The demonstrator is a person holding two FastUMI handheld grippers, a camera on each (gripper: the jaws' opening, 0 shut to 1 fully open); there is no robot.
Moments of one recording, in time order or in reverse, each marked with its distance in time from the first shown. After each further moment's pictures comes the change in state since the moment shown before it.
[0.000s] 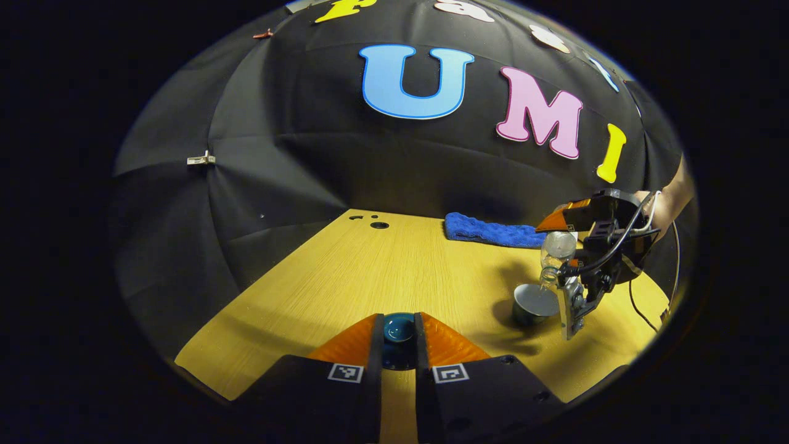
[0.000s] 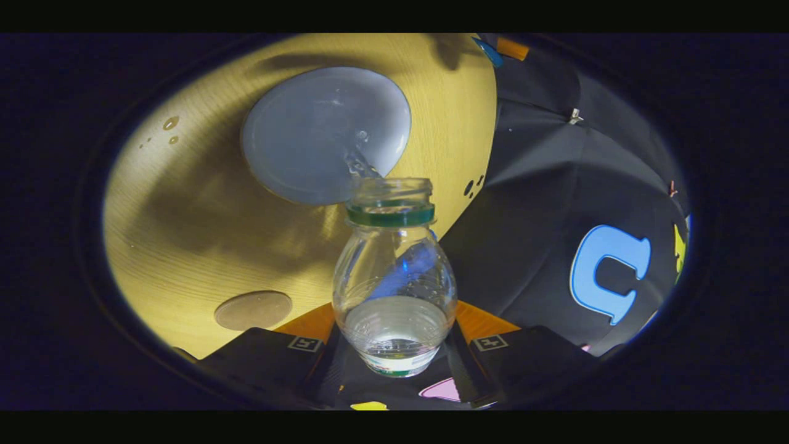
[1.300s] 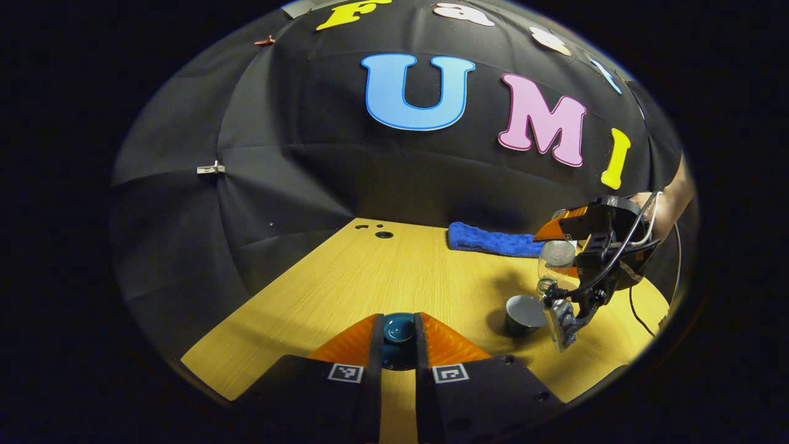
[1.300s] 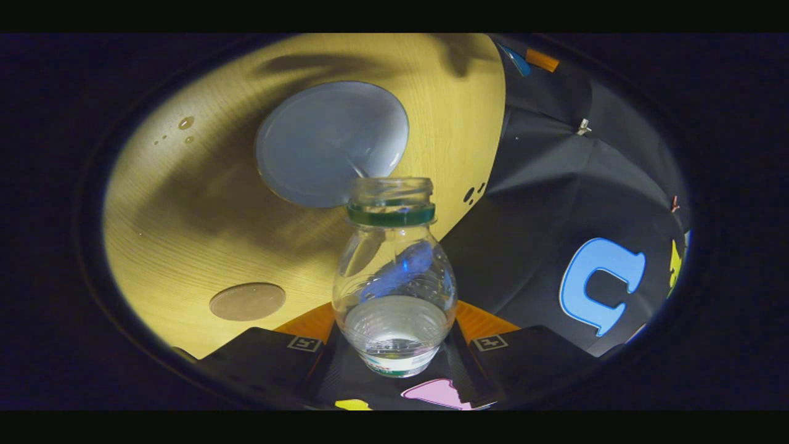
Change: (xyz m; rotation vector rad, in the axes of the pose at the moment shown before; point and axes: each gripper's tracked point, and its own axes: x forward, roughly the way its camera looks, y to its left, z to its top) left arm -0.017 -0.012 0.019 -0.004 -0.030 0.050; right arm -0.010 -0.010 -0.001 -0.027 0.003 0.002
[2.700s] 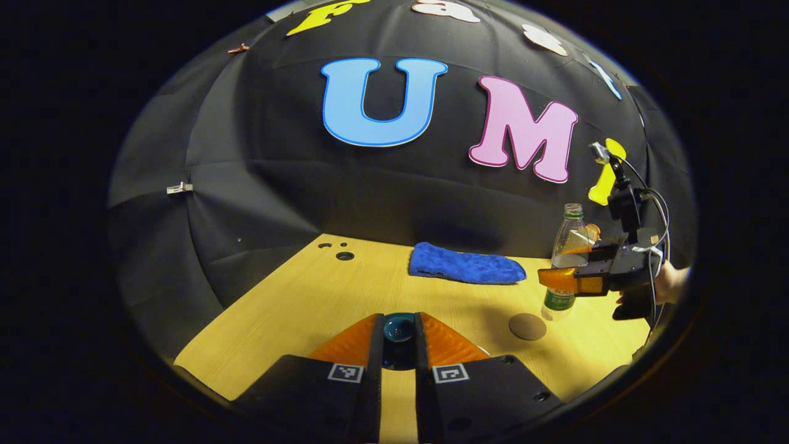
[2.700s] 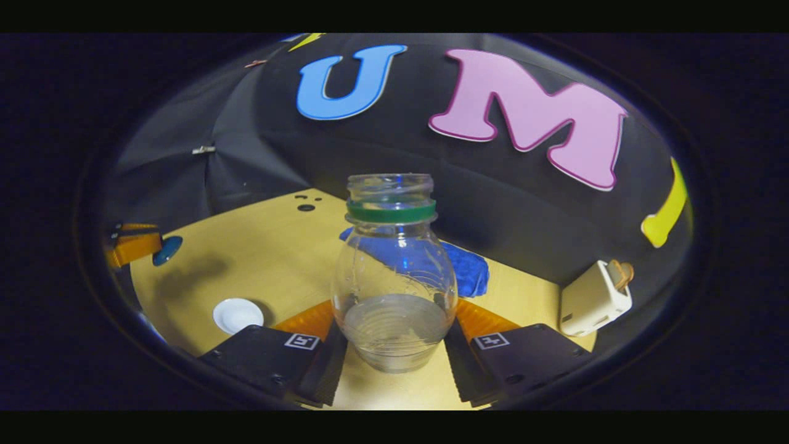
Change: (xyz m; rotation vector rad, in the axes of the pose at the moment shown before) left arm 0.034 -0.096 0.069 -0.008 -0.004 -0.063; right arm -0.011 0.006 -0.115 1.934 -0.064 0.033
